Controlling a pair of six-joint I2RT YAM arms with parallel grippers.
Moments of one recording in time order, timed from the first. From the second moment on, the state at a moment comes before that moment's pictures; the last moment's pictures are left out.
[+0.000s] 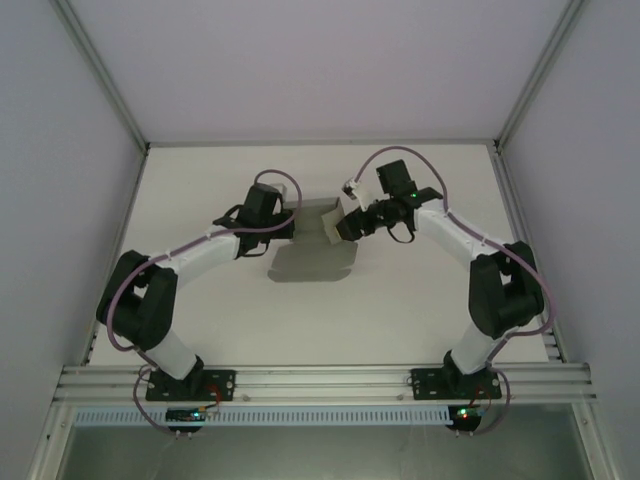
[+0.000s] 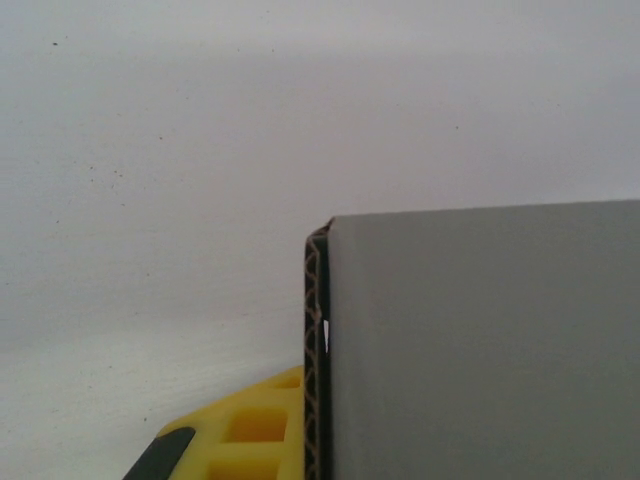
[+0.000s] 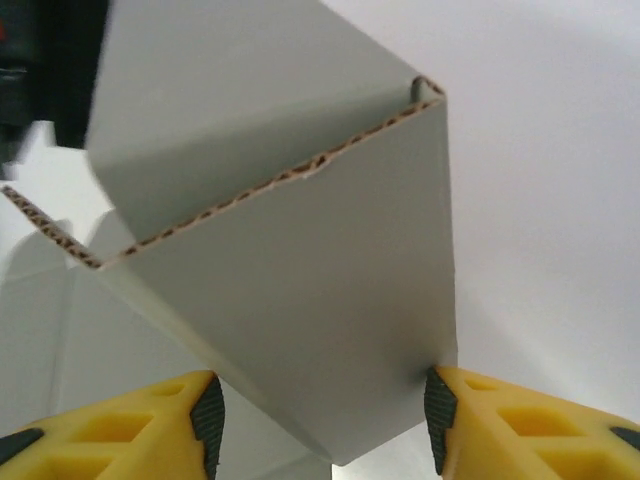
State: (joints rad) left arm -0.54 1.61 1.02 -0.17 0.02 -0.47; right arm 0.42 1.67 1.25 -0.50 -0.55 -0.17
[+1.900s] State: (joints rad) left arm -0.65 1.71 1.19 -0.34 -0.18 -0.79; right arm 0.70 1.92 1.45 -0.56 0.71 0.75
